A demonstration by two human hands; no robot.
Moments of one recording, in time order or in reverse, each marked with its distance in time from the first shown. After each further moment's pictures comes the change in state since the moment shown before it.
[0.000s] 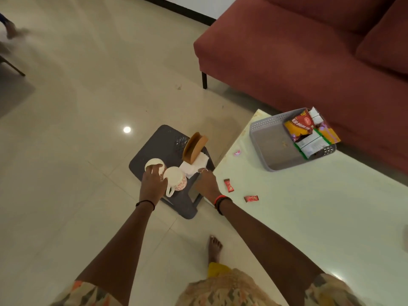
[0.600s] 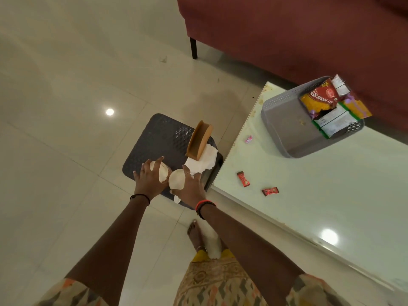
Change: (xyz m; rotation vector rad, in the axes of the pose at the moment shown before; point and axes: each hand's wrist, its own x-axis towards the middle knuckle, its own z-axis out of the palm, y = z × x) left_hand 0.110 -0.068 0.032 0.394 -0.307 0.132; right_hand 0.070 -0.015 0.106 -0.142 -0.024 0.037
